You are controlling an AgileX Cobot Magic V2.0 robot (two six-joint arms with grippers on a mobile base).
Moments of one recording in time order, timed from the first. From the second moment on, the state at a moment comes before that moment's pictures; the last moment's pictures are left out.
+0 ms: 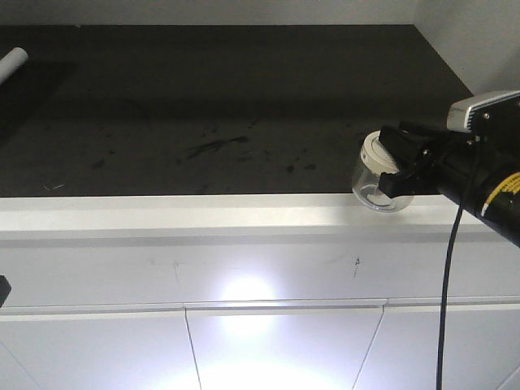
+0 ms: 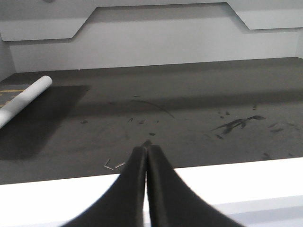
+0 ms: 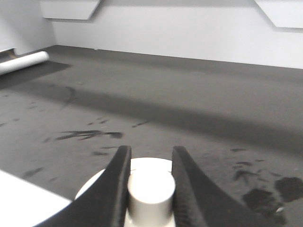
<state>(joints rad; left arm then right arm) 0.00 0.76 -0.20 0.14 -0.44 -0.09 0.08 1.36 -0.65 -0.72 -0.64 0.57</state>
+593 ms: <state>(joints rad) 0.00 0.76 -0.20 0.14 -0.44 -0.09 0.55 1.24 -0.61 -0.72 -0.62 0.57</state>
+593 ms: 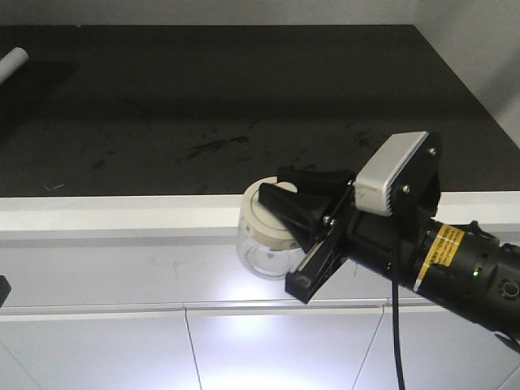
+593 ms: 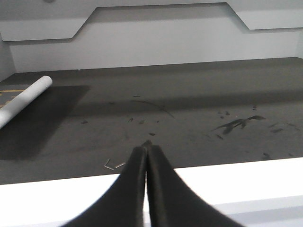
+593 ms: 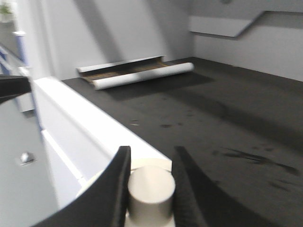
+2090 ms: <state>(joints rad) 0.00 0.76 -0.20 0.14 -0.44 -0.09 0.73 1.24 -0.61 -0.72 -0.61 0.58</state>
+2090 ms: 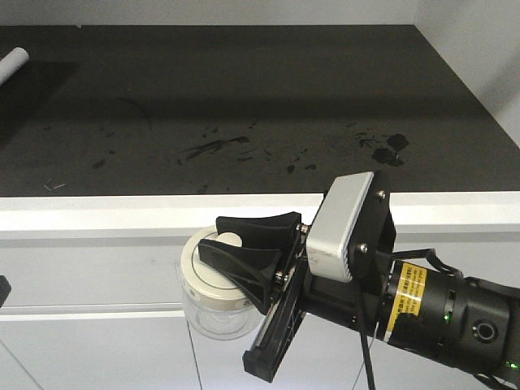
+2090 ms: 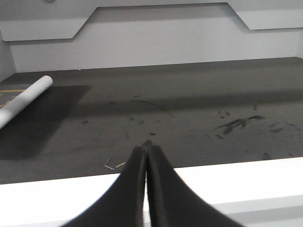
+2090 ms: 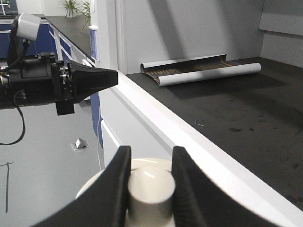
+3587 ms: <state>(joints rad) 0.00 0.76 -0.20 0.14 -0.44 -0.09 0.73 1.24 -0.61 -0.72 -0.60 0.58</state>
